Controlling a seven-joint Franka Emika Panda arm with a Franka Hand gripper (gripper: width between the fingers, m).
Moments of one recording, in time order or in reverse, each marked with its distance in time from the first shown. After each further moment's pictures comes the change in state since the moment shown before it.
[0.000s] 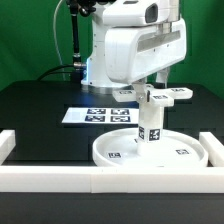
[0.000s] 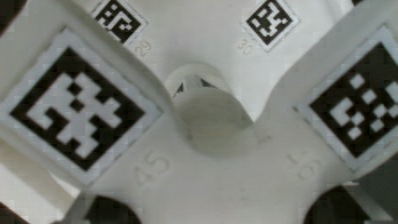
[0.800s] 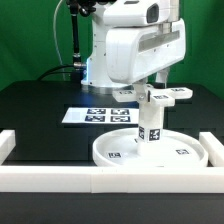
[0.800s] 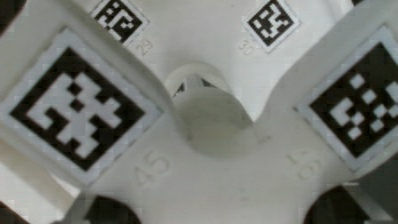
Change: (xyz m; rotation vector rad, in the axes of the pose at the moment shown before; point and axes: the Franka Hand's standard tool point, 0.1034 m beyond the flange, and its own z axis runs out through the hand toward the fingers) arm 0.000 0.000 0.000 -0.001 -0.001 -0.061
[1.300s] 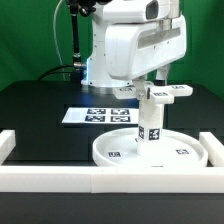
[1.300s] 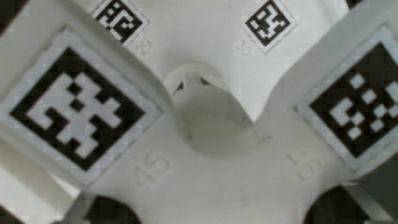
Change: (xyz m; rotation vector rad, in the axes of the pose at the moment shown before) arm -0.001 -0.002 0.000 0.007 -0.005 0.017
